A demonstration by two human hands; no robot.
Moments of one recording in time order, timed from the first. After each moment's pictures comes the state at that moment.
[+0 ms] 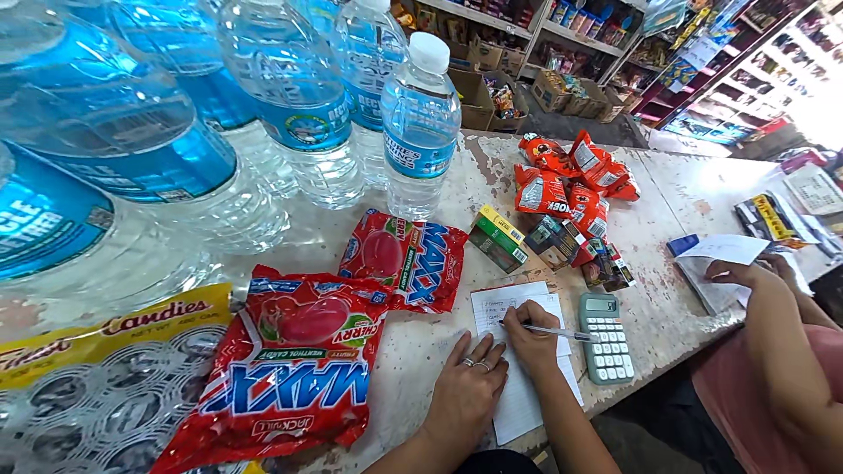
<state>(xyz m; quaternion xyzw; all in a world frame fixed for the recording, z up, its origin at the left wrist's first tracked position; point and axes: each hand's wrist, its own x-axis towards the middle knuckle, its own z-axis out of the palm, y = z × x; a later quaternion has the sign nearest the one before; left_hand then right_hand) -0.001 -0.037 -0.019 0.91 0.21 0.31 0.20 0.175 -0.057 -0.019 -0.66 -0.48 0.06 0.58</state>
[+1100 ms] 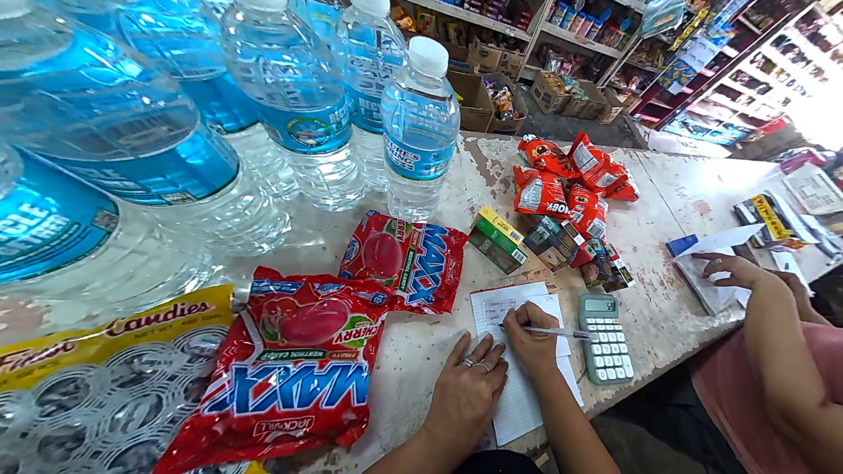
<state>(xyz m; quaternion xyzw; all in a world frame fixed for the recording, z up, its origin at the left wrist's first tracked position) -0.002 -0.037 -0.018 0.90 0.21 0.31 0.21 0.173 -0.057 -0.021 -0.65 -0.47 0.06 0.59</state>
